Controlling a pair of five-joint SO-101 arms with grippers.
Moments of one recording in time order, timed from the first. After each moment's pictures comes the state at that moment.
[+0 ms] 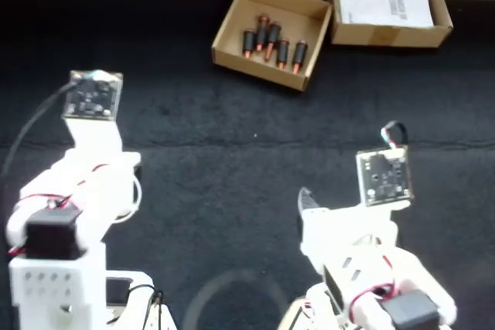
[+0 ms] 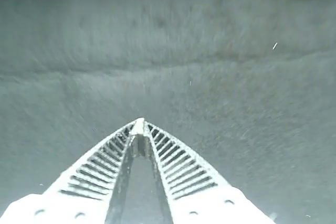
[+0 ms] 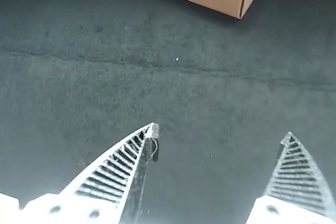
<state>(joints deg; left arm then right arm) -4.9 -61.1 30.9 84.4 2.4 -22.7 -86.2 45.1 85.3 -10.2</state>
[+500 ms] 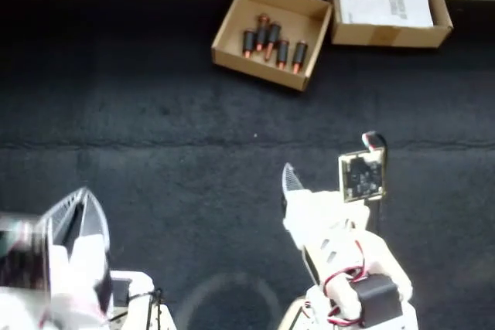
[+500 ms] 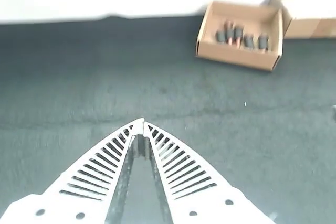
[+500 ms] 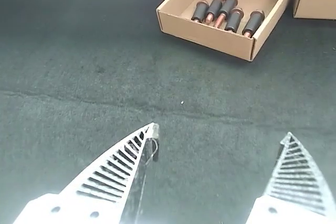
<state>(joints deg) -4.8 -90.2 20.6 98.4 2.3 -22.9 -97.5 71.3 58.9 -10.2</state>
